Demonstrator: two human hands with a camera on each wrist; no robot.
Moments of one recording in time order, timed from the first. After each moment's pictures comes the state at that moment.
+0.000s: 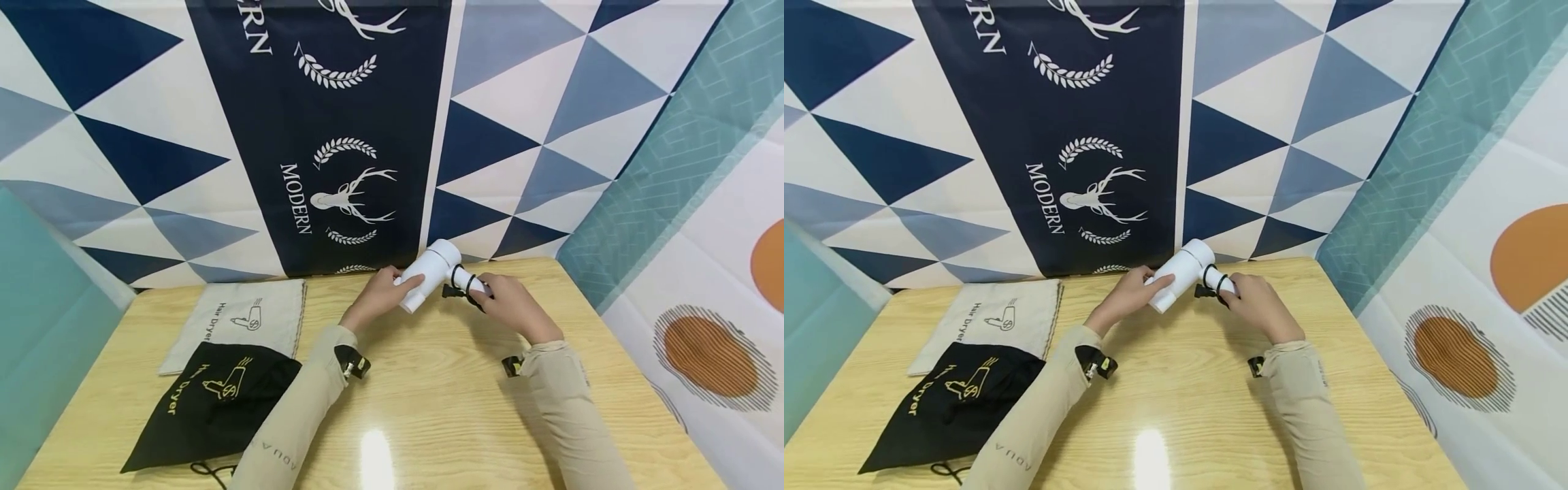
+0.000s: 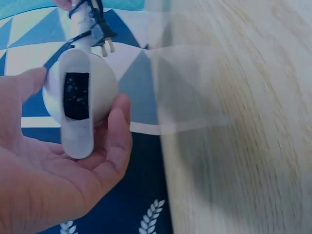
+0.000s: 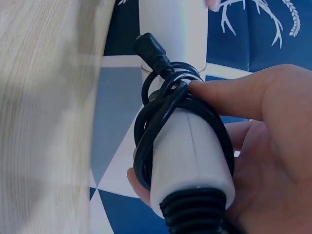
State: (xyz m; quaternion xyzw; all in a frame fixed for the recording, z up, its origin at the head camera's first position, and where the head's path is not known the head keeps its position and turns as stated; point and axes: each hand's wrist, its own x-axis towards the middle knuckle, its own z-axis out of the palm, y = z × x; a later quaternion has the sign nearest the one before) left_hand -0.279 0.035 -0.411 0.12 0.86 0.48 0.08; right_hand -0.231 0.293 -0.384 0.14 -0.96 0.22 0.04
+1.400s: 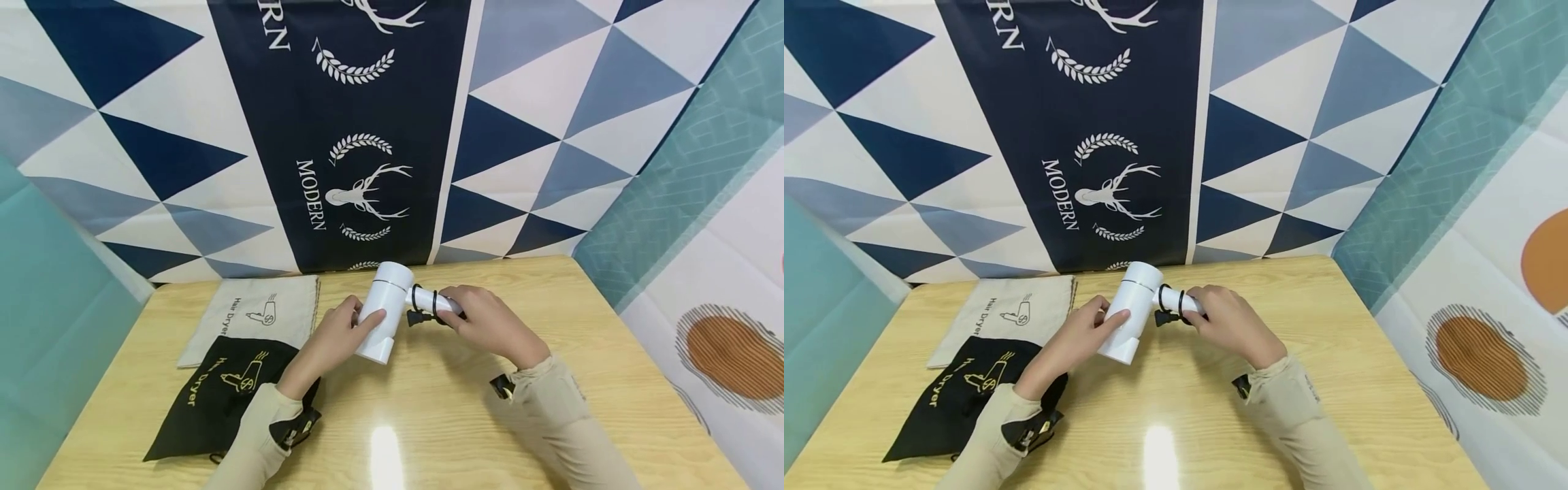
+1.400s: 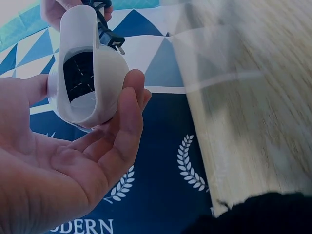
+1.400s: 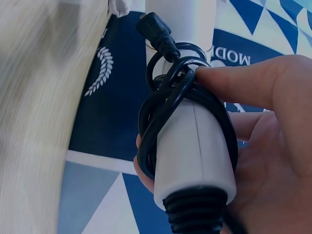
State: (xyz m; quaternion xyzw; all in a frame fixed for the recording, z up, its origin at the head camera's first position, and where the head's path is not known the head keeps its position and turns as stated) left_hand -0.190 -0.058 -0.395 0.12 0.88 0.45 0.06; right_hand -0.195 0.218 -0.368 0.26 -0.94 0.22 0.05
